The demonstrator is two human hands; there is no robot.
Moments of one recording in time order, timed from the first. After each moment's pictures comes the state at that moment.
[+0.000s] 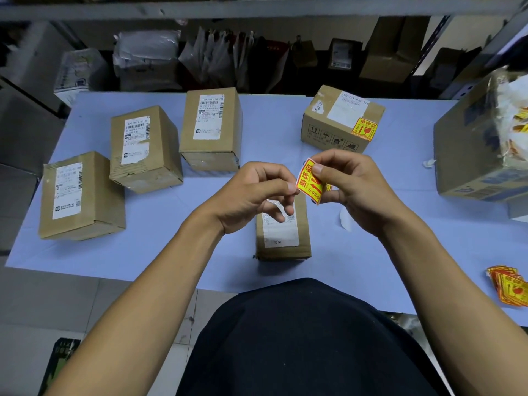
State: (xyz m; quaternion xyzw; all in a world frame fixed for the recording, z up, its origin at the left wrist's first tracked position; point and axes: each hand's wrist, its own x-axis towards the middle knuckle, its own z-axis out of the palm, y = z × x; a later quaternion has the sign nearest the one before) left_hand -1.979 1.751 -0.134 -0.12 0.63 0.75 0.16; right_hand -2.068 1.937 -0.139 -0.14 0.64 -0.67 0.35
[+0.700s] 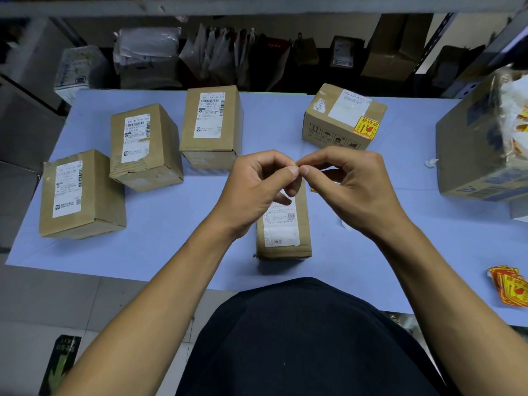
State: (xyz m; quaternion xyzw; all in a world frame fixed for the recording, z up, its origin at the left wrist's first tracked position) left_hand -1.976 1.768 -0.132 -0.12 0.69 0.71 -0.04; right_hand -2.048 1.926 -0.115 -0.31 0.79 -0.52 0.09
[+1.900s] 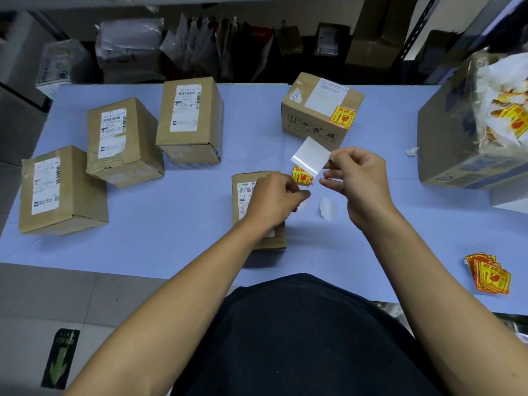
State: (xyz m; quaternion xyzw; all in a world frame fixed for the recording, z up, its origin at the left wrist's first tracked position) left_hand -2.018 1.841 -0.212 -0.23 0.87 0.43 0.06; right_hand -2.085 1.975 -0.166 0.10 0.71 -0.66 0.21
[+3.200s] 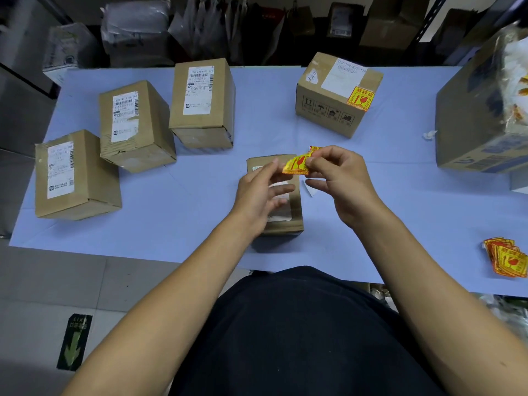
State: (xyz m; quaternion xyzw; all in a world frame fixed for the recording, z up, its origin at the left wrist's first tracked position) left_hand -1.970 1.811 -0.200 -0.42 0.48 0.77 0.02; right_hand -2.043 1.940 -0.177 0.05 0.68 -0.66 0.30
